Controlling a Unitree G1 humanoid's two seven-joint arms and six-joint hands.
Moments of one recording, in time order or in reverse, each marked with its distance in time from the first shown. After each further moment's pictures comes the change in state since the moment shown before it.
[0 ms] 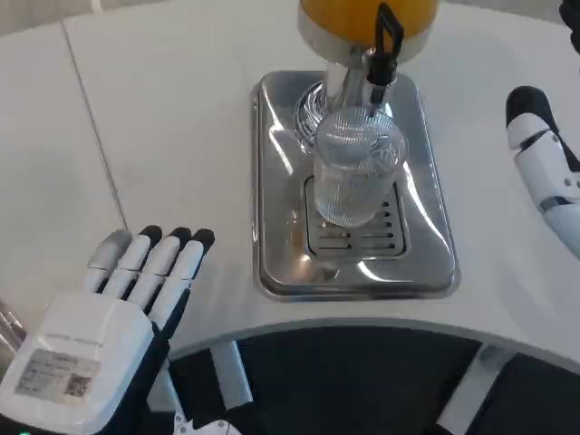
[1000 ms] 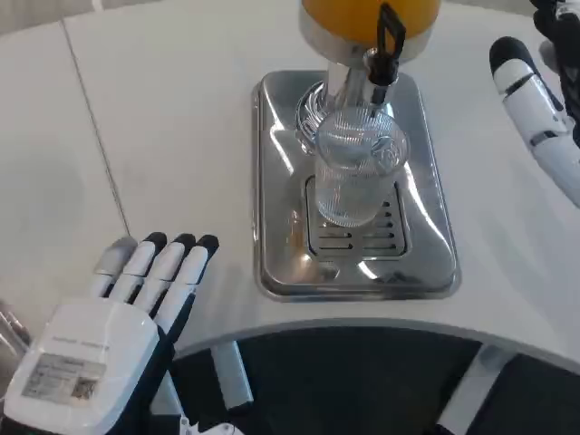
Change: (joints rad) left arm 0.004 -0.017 -0.012 -0.011 0.005 0.011 -0.028; right arm -0.217 -0.184 -0.051 0.203 0.259 0.153 -0.082
